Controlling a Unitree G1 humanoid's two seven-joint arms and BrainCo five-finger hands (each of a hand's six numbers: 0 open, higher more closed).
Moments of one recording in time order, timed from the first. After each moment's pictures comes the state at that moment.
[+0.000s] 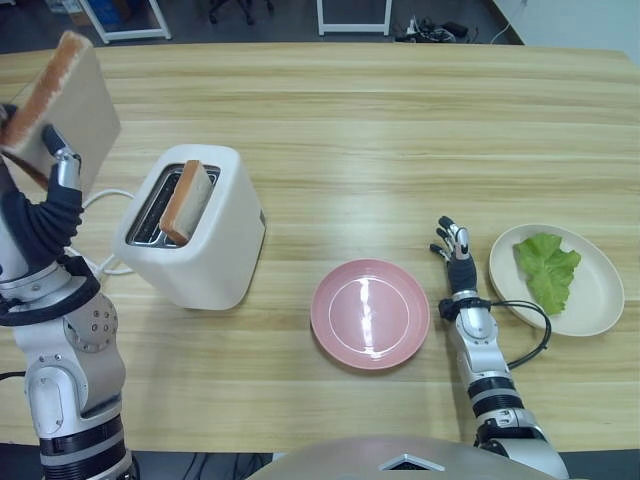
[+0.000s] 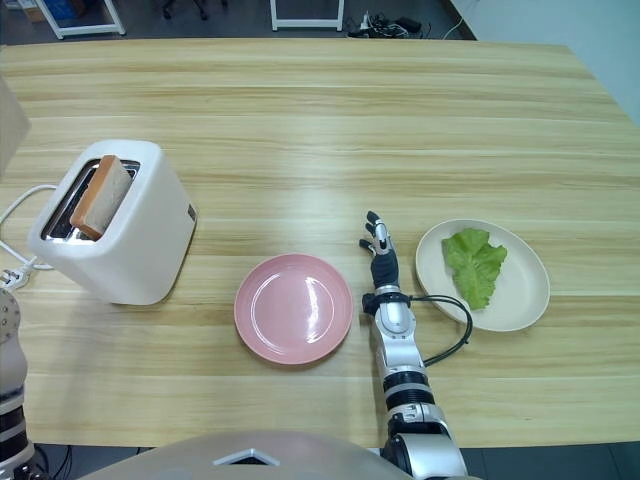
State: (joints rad) left arm 0.09 0.52 0.44 -0.52 0.82 -0.08 0.66; right arm -0.15 -0.04 -0.03 0.51 -0.04 -0.34 -0.01
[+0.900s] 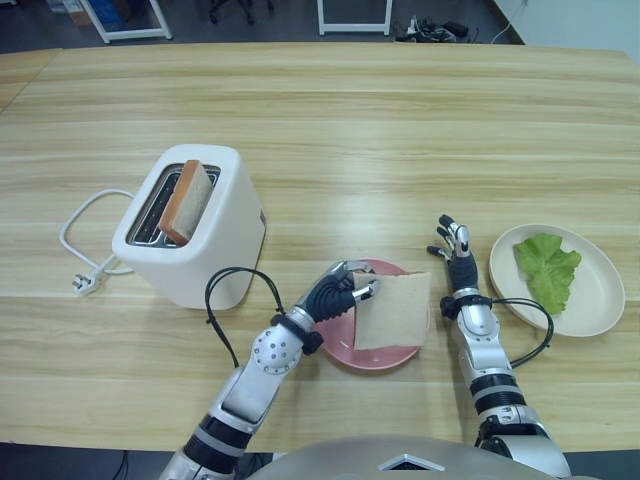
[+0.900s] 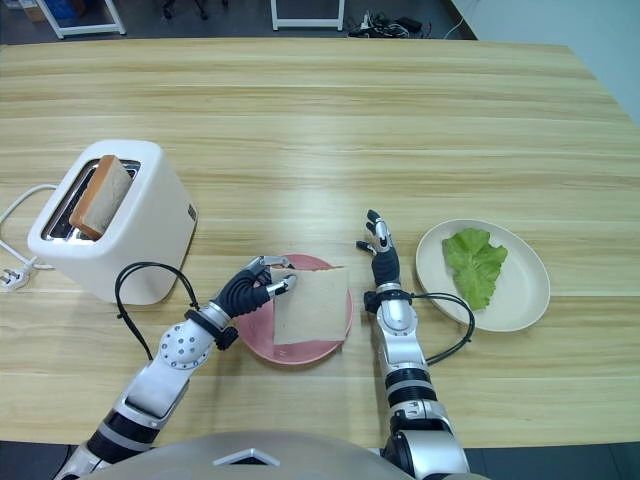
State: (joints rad) left arm 0.09 0.33 -0.41 -0.25 0.21 0.00 -0.16; right arm -0.16 -0.05 -0.03 0.51 -0.04 -0.32 -0.01
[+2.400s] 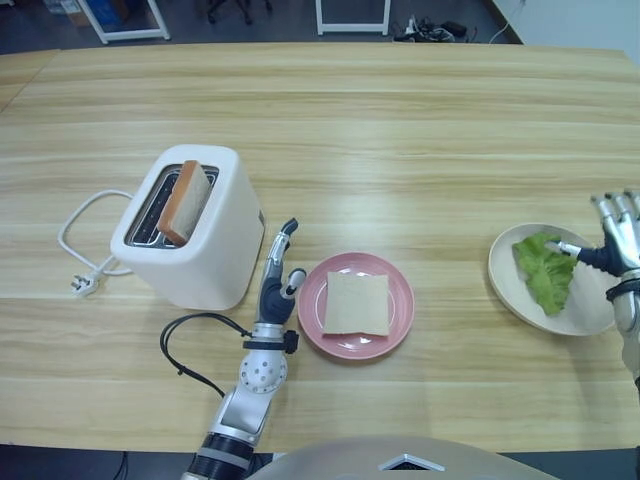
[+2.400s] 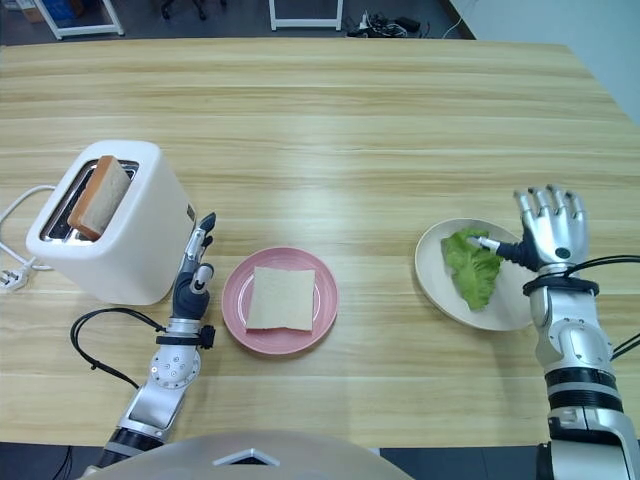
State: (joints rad) left arm 0.20 0.19 -0.23 -0.01 0.23 -0.42 0.31; right arm -0.14 -0.79 0.02 0.57 -1.08 -0.05 -0.31
